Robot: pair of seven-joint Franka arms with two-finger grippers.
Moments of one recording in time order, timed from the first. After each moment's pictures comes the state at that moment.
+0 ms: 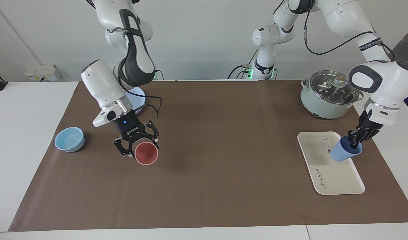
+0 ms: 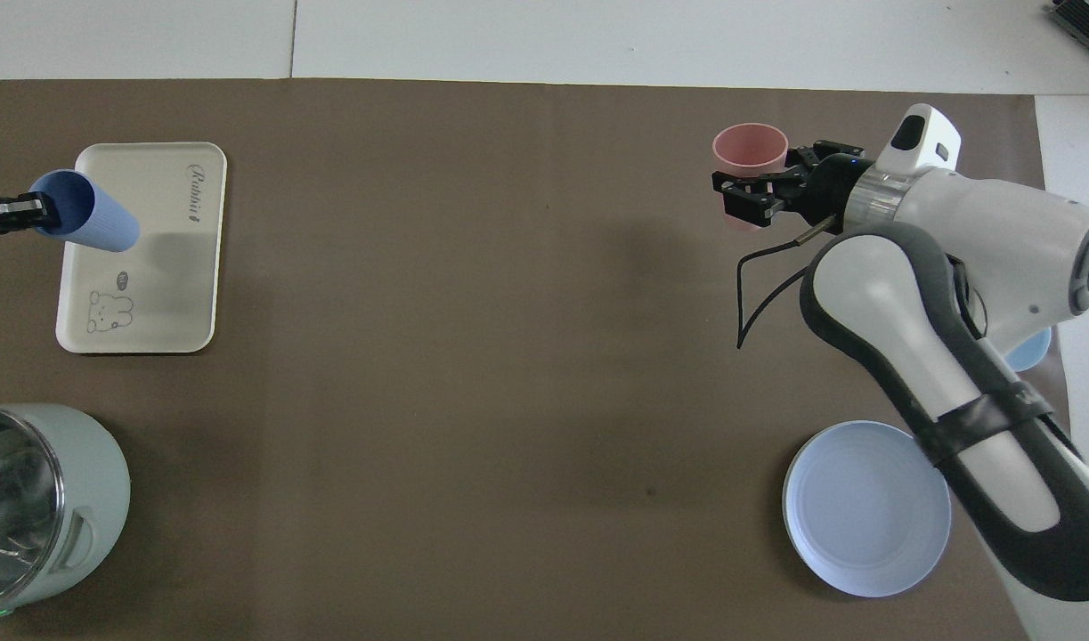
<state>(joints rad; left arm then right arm) 0.22 0.30 0.01 -1.80 -0.22 2.36 0.23 0.24 0.22 -0.10 -1.89 0.88 2.62 -0.95</state>
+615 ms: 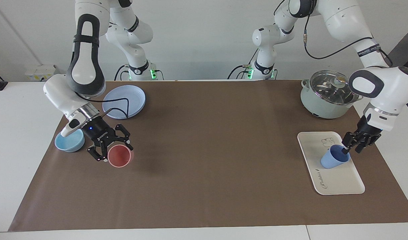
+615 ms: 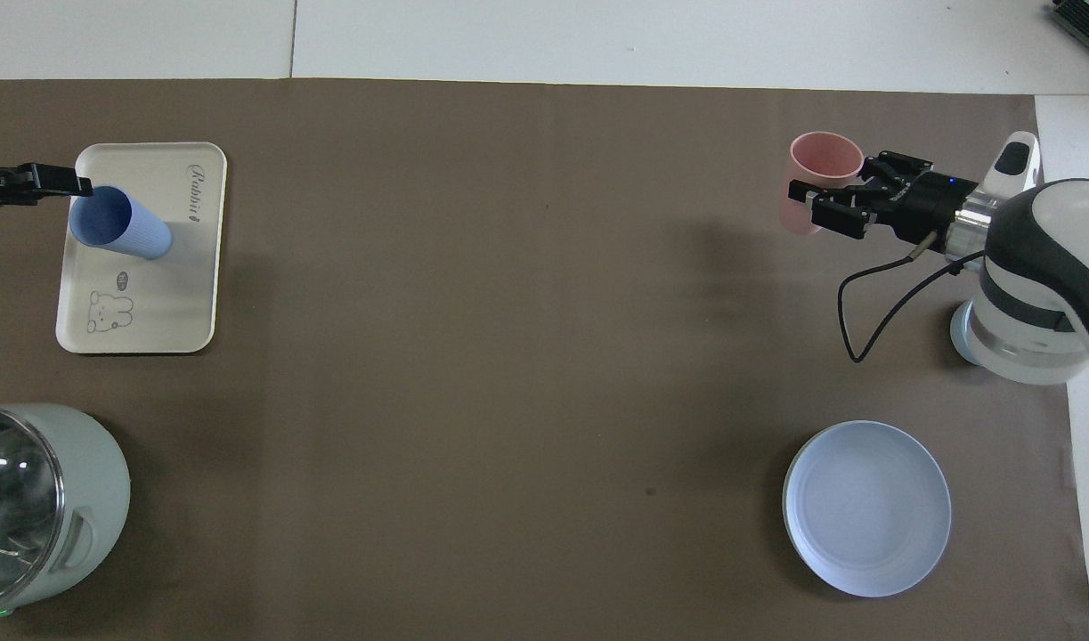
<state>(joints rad) 0.21 0.37 0.00 -1.56 -0.25 2.15 0.30 0.05 0.26 -0.10 -1.91 1.28 2.39 -1.42</state>
